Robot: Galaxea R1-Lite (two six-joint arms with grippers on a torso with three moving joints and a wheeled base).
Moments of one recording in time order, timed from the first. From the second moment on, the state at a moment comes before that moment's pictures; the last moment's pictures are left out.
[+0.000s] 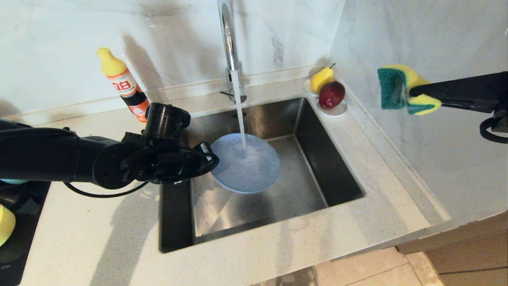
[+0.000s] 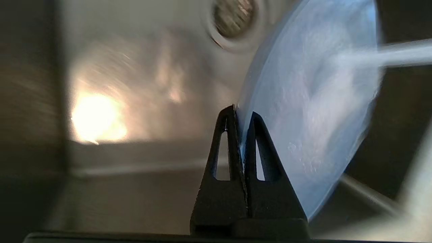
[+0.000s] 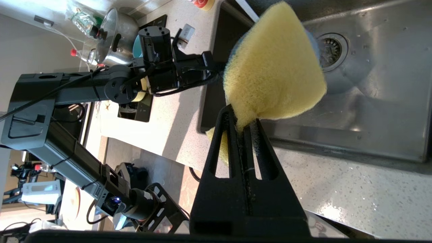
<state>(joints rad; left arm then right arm) -0.39 1.88 -1.22 -0.11 0.07 -0.72 0.37 1.26 -1.35 0.23 0.48 0.45</state>
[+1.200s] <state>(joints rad) -0.30 1.81 -0.91 -1.00 0.36 -0.06 0.34 1.25 -1.29 0.23 0.52 0.45</state>
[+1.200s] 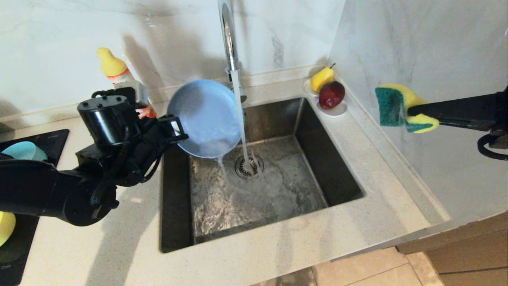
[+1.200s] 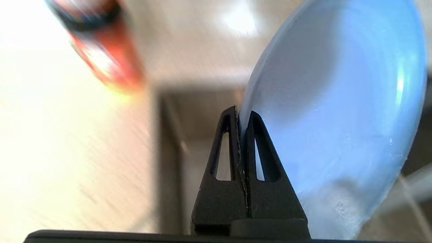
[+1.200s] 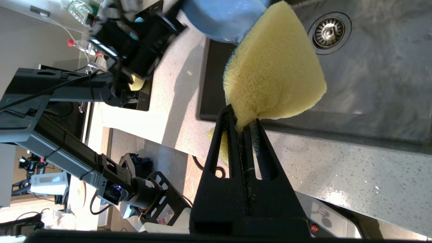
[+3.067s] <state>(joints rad) -0.17 1.70 -0.99 -0.72 0.45 -0.11 0.26 1.29 -1.28 0.26 0.52 0.44</state>
